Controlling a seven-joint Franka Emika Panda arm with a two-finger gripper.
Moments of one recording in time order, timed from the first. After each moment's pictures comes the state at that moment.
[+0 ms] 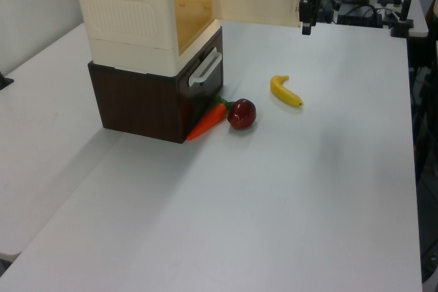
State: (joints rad) arm 0.11 0.02 -0.06 -1.66 -0.07 1.69 0.03
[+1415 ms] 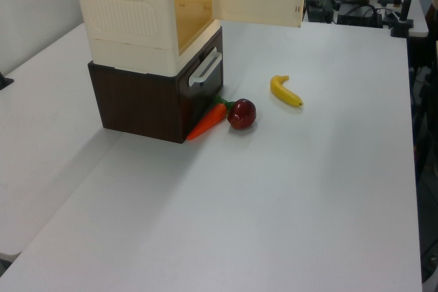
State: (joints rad) arm 0.06 0.00 -0.12 -1.39 -0.04 1.69 0.00
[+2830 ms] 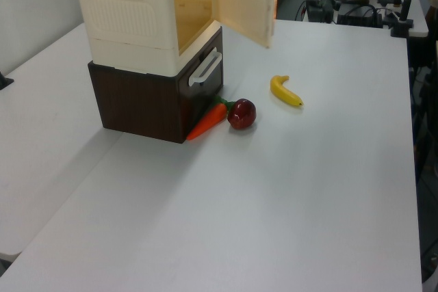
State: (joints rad) arm 0.10 0.13 -0.12 -1.41 0.27 2.00 -0.06
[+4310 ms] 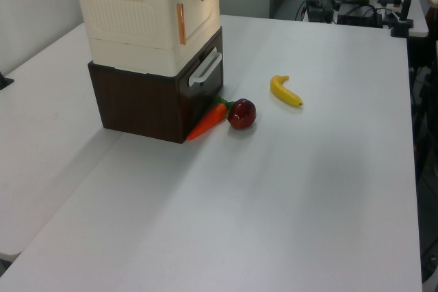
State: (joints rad) arm 0.13 0.33 -0.04 -1.43 0.23 2.58 -0.05
